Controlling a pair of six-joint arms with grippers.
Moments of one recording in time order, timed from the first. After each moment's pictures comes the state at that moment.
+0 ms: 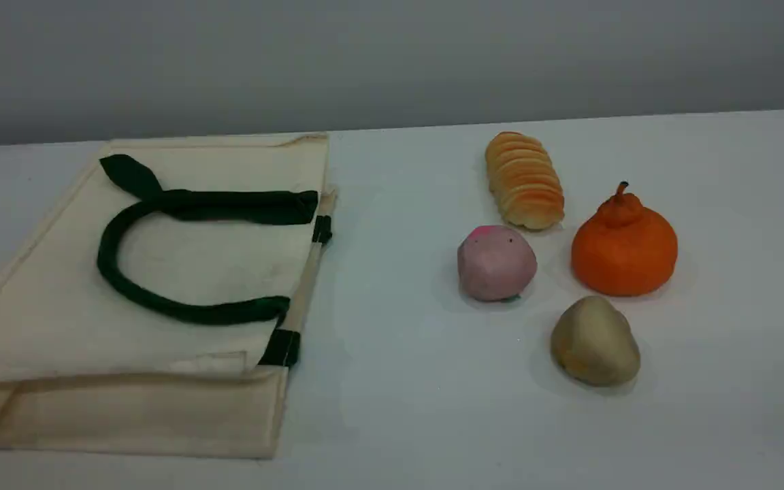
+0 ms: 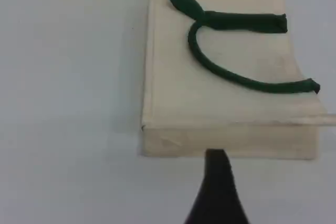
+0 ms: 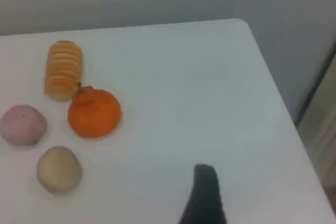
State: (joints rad) left arm -0.03 0.00 -0.50 -0.05 1.08 0.01; right arm -0.03 0.00 -0.51 -0.05 1.06 0.06
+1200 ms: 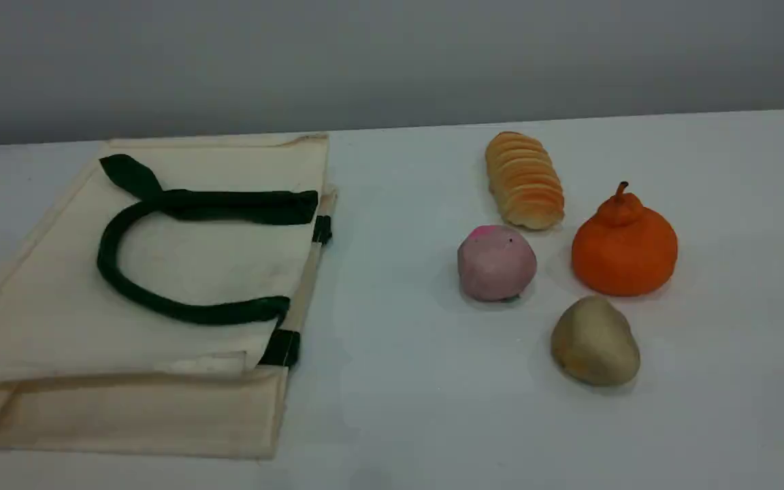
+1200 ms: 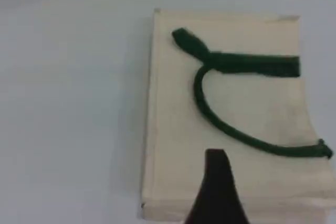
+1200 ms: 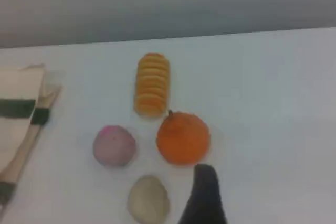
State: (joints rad) left arm -0.03 0.68 -0.70 -0.06 0.72 0.01; right arm -0.03 0.48 -0.55 0.30 0.69 -0.15
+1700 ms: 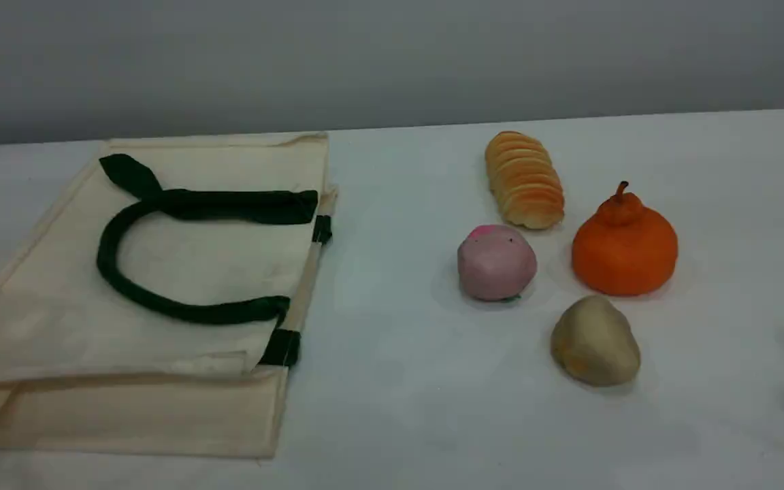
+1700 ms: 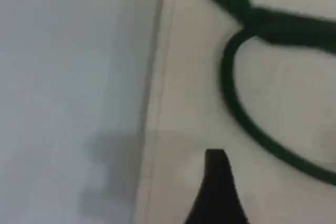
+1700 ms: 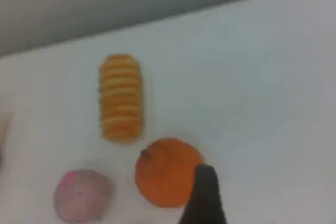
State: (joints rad) left arm -0.03 1.34 -0.84 -0.03 0.49 -0.10; right arm -0.03 1.15 -0.65 0.45 0.29 -0.20
